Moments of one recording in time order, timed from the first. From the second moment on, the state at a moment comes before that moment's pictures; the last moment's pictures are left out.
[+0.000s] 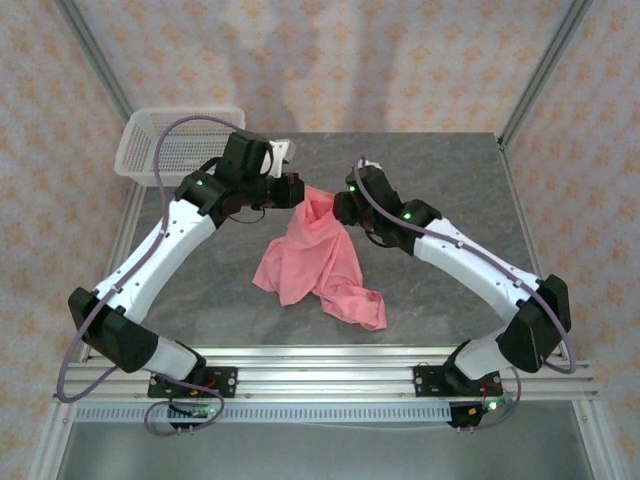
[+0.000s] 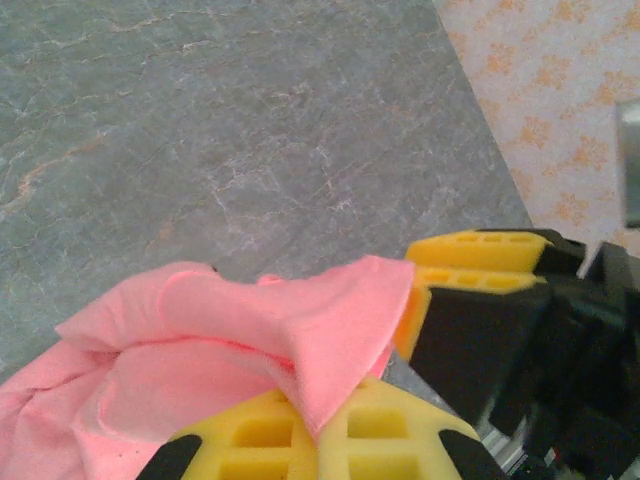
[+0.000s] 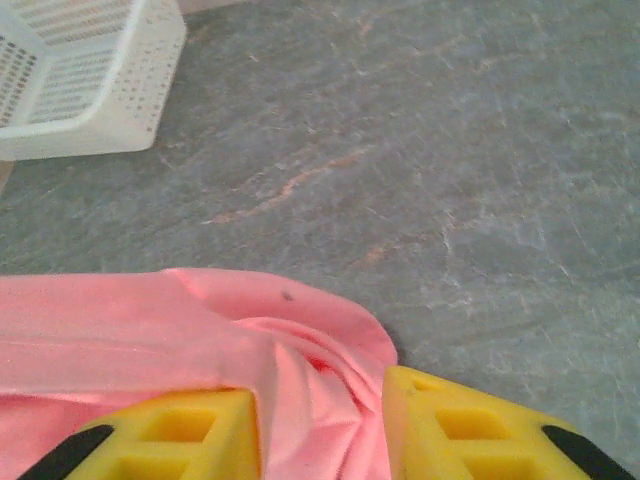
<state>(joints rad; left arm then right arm) -0.46 1.46 1.55 -0.79 0.30 -0.44 0.71 1.45 1.30 -0.58 0.19 0.62</state>
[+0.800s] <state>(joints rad) -0.46 1.46 1.54 -0.79 0.32 -0.44 0.61 1.47 1.24 -0.54 -0.04 0.50</state>
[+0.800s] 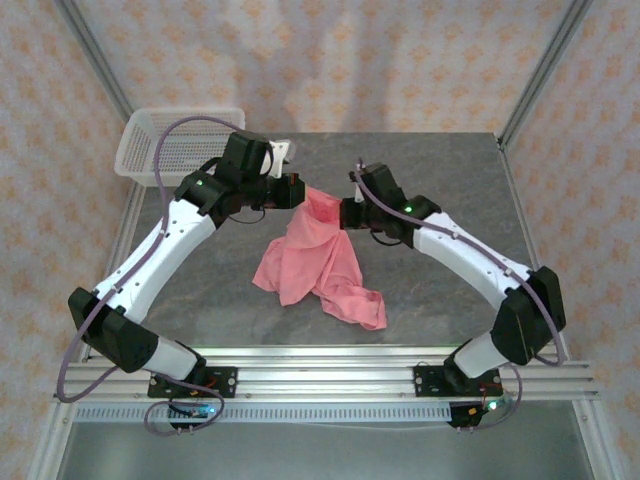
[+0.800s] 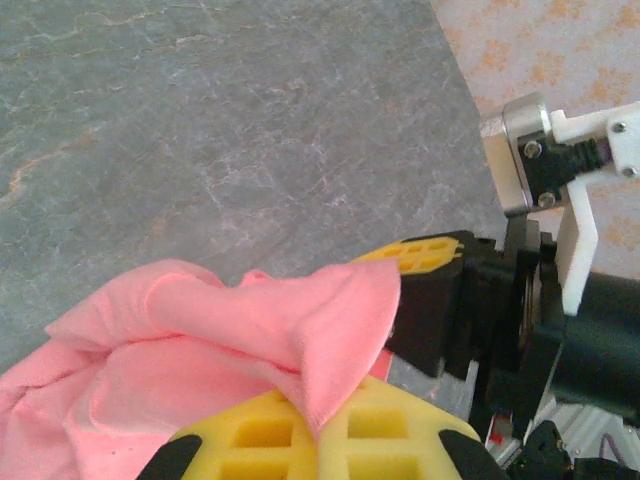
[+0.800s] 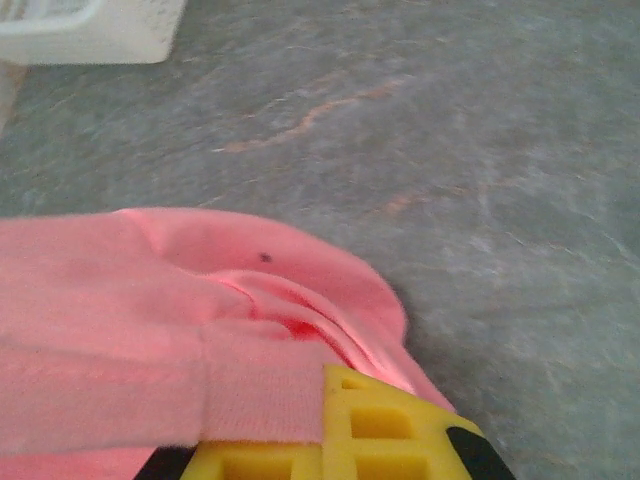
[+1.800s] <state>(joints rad) -0.52 1.64 1.23 -0.80 0.27 -0.46 0.41 1.49 1.01 -0.73 -0.05 0.00</state>
